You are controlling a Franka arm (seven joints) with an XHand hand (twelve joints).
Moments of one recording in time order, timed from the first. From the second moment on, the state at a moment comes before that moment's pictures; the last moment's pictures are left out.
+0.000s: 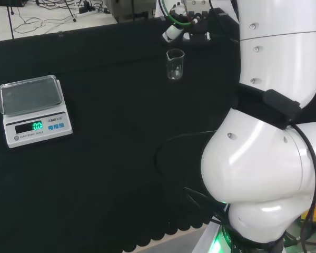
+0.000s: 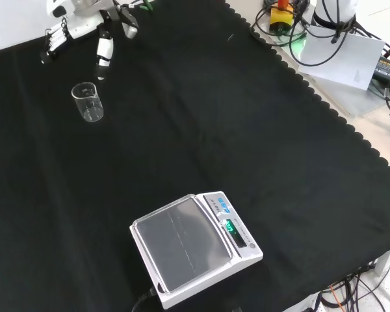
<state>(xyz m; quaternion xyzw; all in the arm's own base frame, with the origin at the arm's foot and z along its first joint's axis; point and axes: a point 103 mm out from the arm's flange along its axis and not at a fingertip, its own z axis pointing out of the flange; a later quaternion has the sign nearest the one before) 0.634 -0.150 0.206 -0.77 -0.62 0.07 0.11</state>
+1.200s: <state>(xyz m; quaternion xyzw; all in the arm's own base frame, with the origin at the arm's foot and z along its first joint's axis) 0.645 -0.149 0.145 -0.76 -0.63 0.08 0.17</state>
